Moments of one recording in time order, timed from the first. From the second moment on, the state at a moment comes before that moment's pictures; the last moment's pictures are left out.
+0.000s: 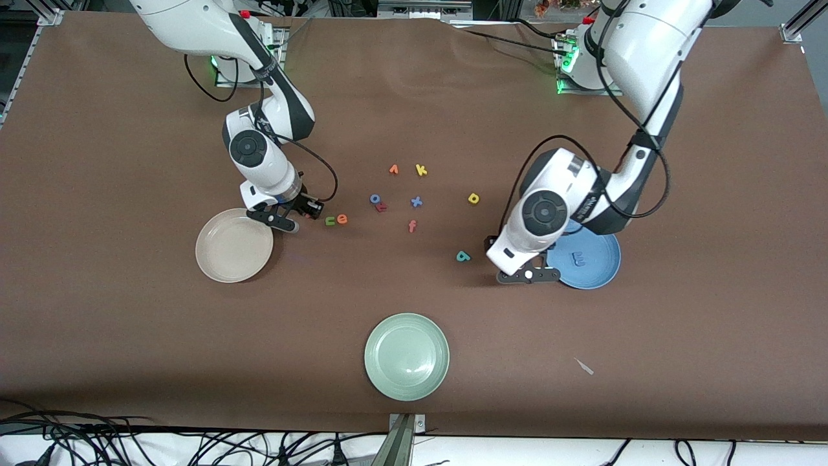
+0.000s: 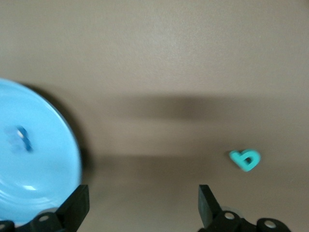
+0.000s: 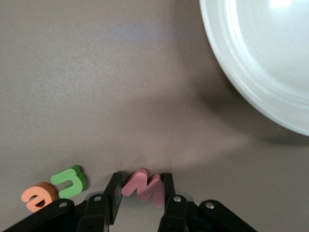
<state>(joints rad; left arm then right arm) -0.27 0.67 -0.24 -1.54 0.17 2.03 -0.70 0.35 0.42 0.09 -2.25 0.01 2.69 0.74</state>
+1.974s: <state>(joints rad) -0.38 0.87 -0.22 -1.45 0.02 2.27 -1.33 0.39 0.45 0.07 -2.04 0.01 2.46 0.80</state>
